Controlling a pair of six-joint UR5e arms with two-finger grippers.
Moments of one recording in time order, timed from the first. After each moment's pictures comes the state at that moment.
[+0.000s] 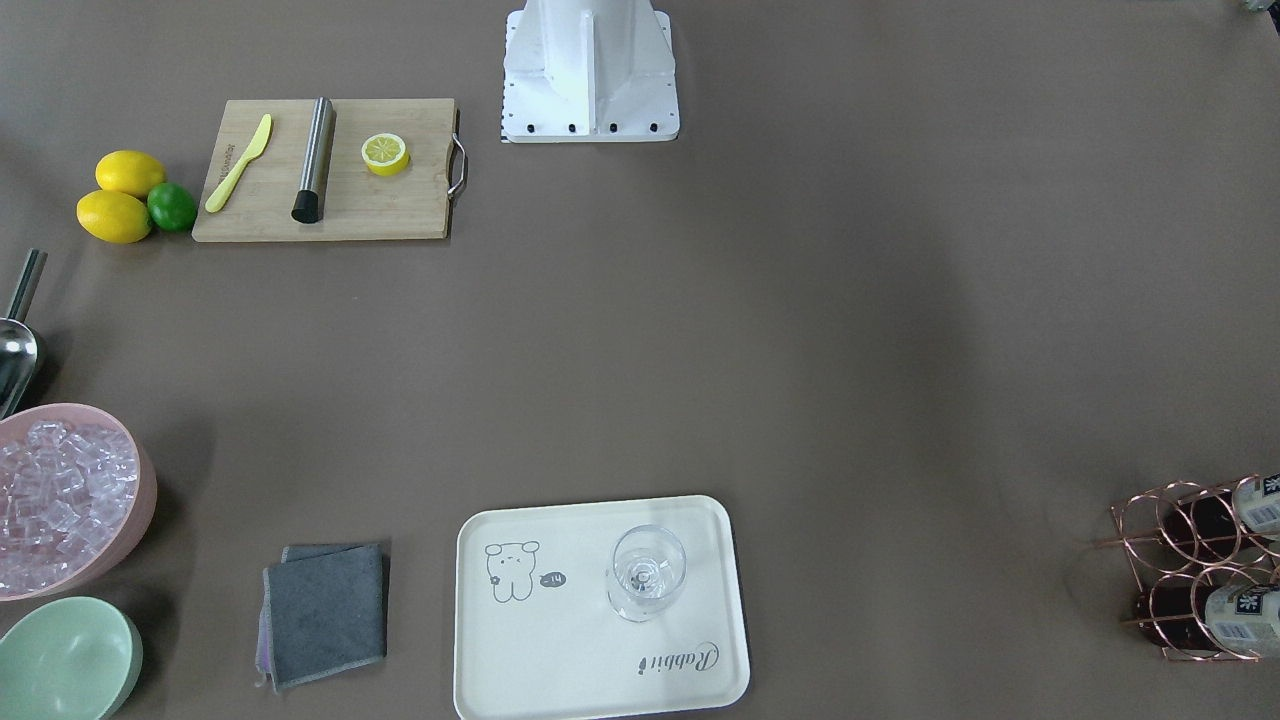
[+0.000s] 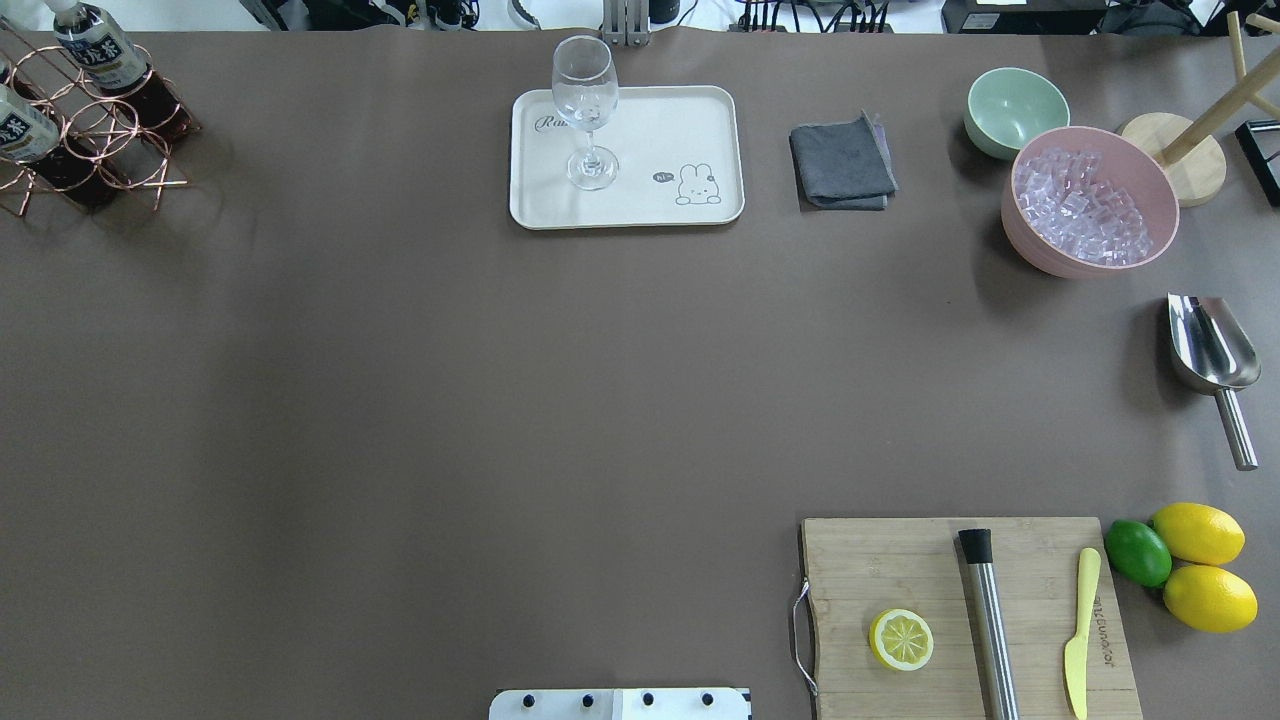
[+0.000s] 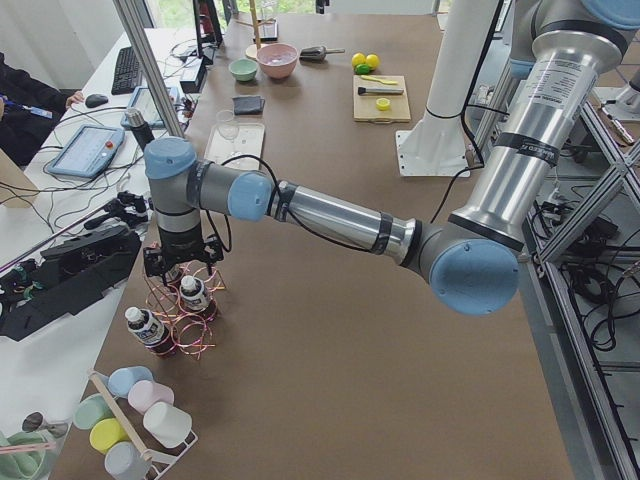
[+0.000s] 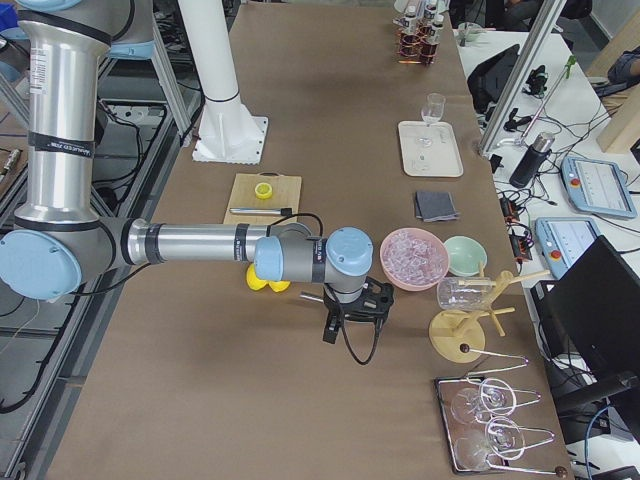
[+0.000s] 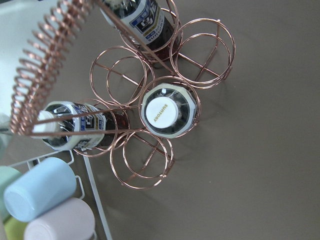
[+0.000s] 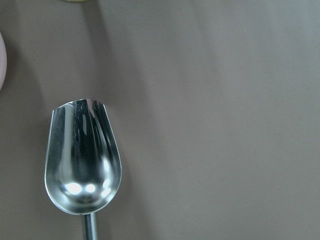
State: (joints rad) left arm -1.56 -1.96 -1.49 -1.51 -2.19 0.94; right arm 1.53 -1.70 1.73 -1.59 2.36 0.29
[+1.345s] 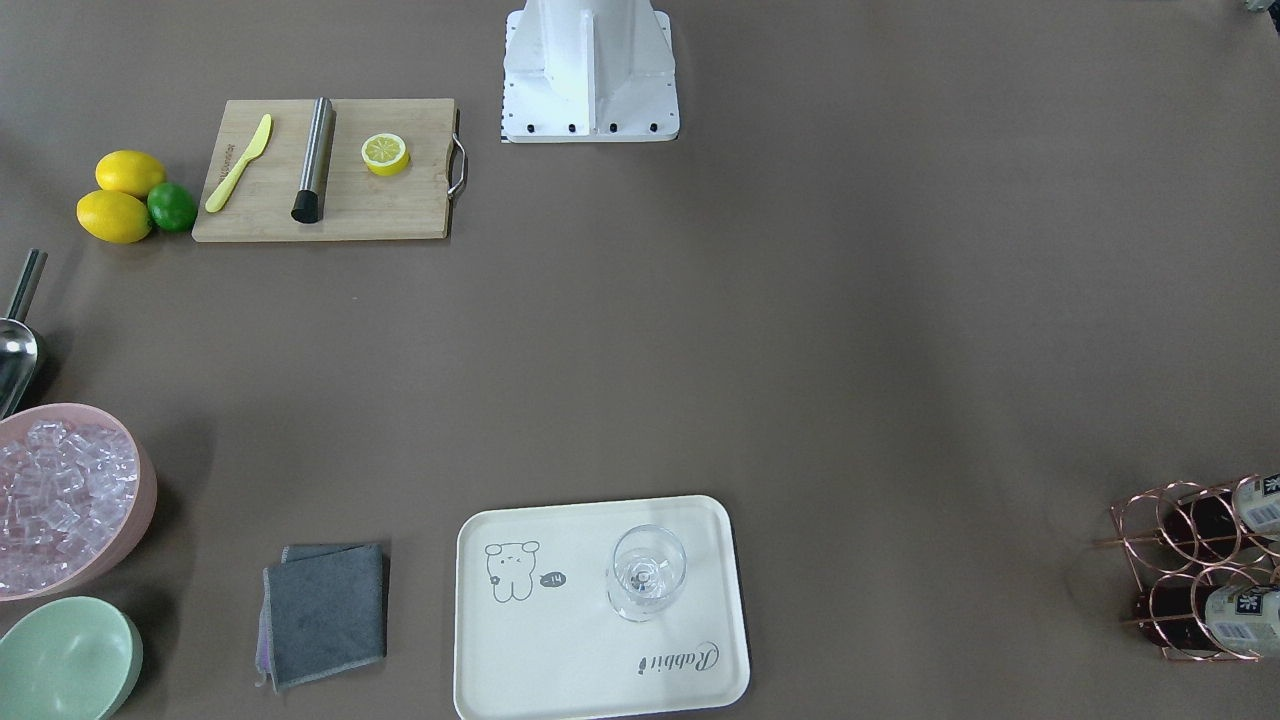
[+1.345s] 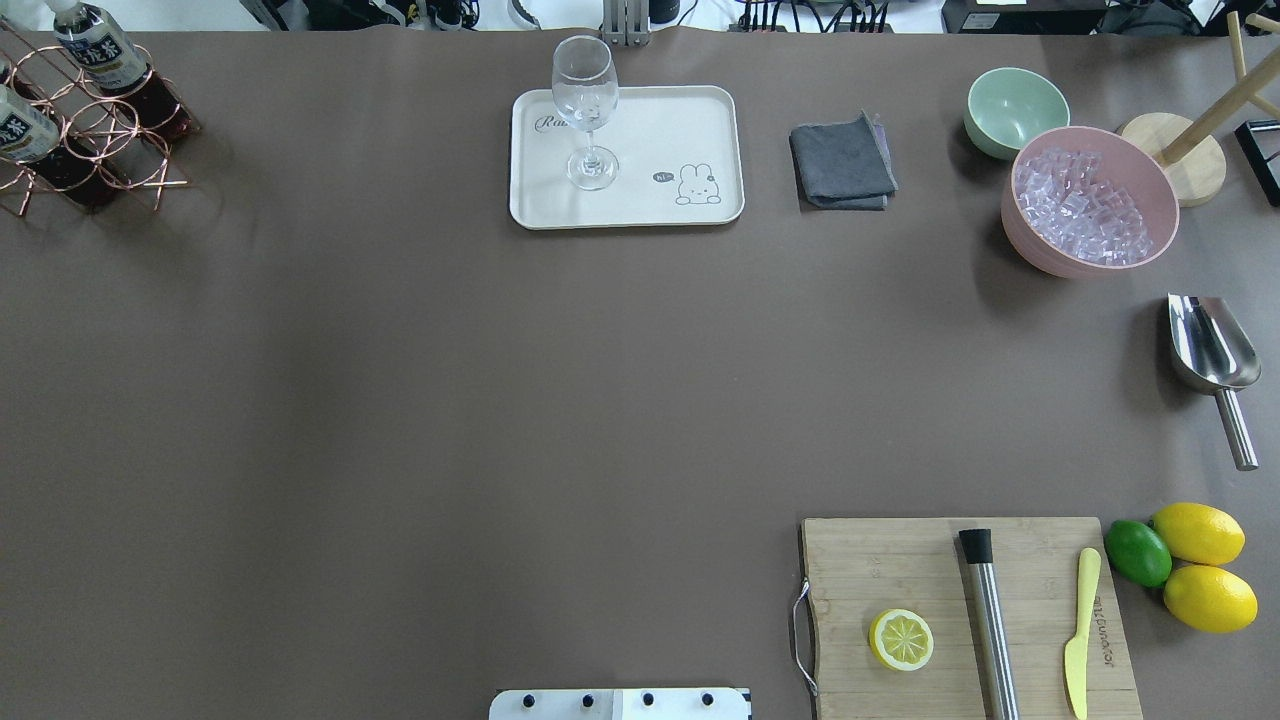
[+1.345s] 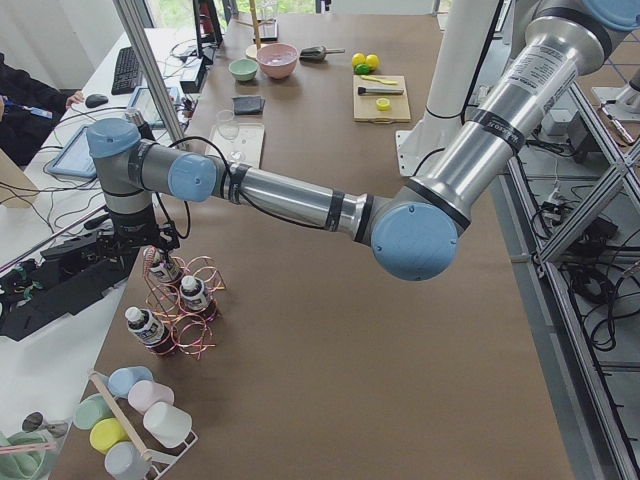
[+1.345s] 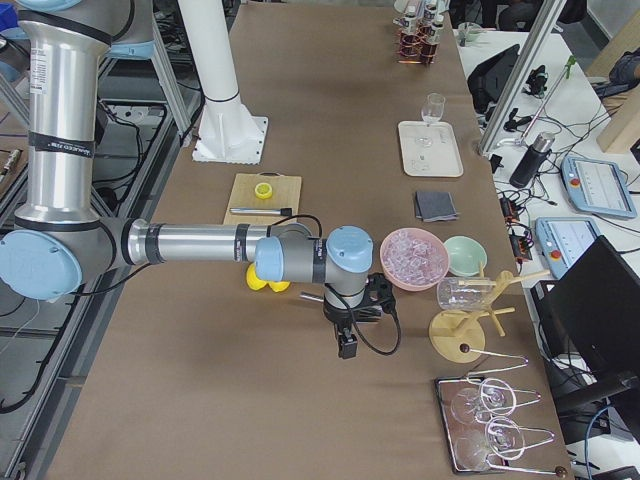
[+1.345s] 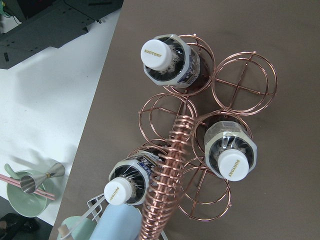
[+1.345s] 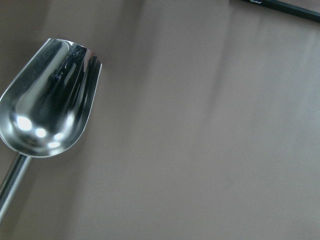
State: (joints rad) left arm -1.54 -2.19 -1.20 -1.57 -2.17 1.01; right arm 1.53 -1.70 1.73 -1.59 2.20 -0.27
